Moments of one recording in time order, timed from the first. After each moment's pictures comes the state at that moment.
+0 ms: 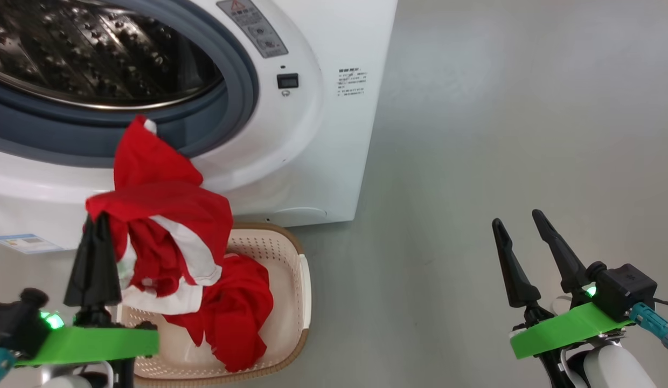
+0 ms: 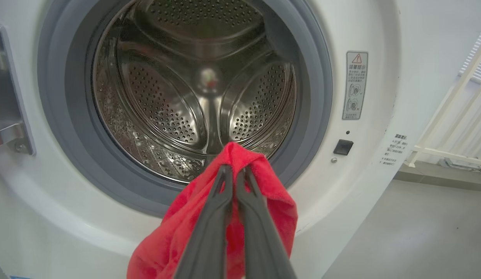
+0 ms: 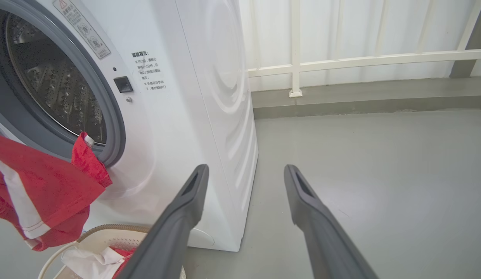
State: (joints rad) left arm -0.20 0.05 0.15 0.10 -0.33 -0.13 -0.26; right arm -0.11 -0.11 0.08 0.17 0.37 0.12 -0.26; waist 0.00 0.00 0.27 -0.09
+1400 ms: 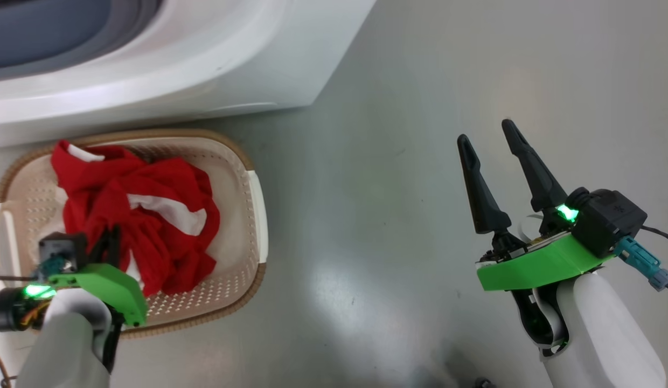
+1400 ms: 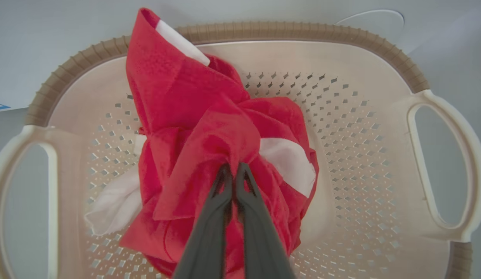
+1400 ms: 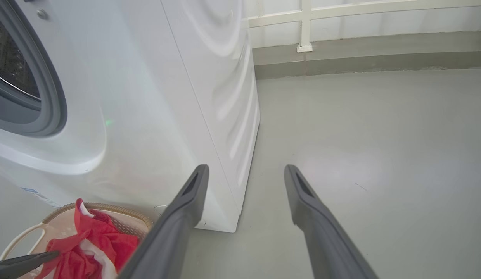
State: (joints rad) left arm -0.65 0.17 0.02 1.06 -0.13 -0.13 -0.26; right arm -0.34 -0.06 0.15 0.13 0.35 0.12 -0.26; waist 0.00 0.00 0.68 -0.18
